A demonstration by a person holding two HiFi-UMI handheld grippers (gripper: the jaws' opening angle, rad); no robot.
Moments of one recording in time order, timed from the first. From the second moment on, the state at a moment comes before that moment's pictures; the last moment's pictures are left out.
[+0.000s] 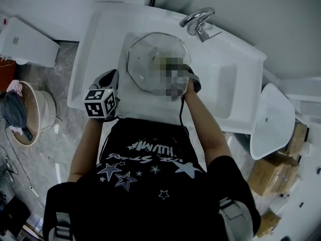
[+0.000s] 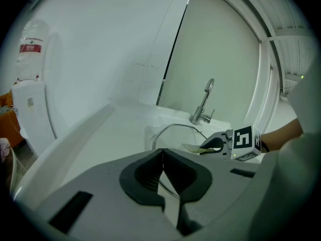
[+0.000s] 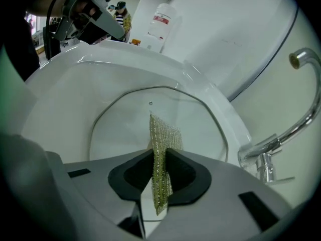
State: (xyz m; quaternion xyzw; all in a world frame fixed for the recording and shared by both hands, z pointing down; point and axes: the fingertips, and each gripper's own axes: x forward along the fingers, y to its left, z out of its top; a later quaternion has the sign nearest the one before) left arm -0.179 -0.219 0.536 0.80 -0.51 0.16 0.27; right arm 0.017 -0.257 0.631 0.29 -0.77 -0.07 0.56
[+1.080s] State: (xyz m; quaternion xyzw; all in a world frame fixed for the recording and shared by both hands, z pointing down) left arm -0.165 -0.196 0.535 0.81 -0.50 0.15 0.28; right arm -0.020 -0.135 0.668 0.15 -0.82 0.08 0.54
